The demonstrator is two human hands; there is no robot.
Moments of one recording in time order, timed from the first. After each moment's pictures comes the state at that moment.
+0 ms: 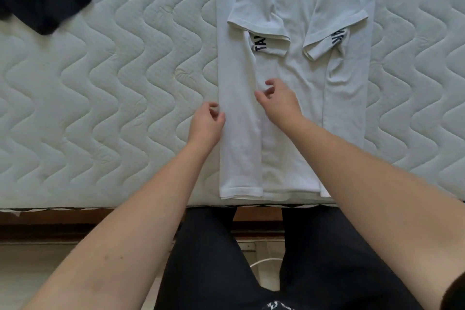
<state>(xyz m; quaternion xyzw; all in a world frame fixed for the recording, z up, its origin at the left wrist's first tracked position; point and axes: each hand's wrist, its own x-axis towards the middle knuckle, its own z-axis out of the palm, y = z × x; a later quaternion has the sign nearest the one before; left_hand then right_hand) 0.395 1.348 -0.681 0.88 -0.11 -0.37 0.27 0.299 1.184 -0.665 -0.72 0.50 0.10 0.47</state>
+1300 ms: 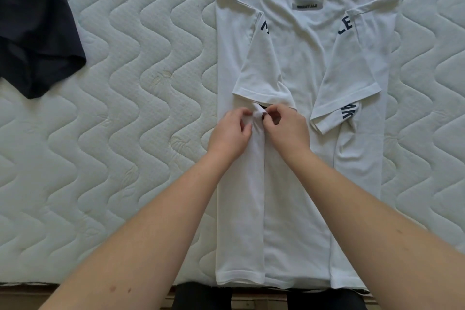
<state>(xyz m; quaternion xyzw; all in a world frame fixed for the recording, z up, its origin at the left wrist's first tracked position) 0.470 1.213 -0.699 0.86 -0.27 -0.35 0.26 0.374 1.108 -0.687 -0.76 0.50 0.01 0.42</state>
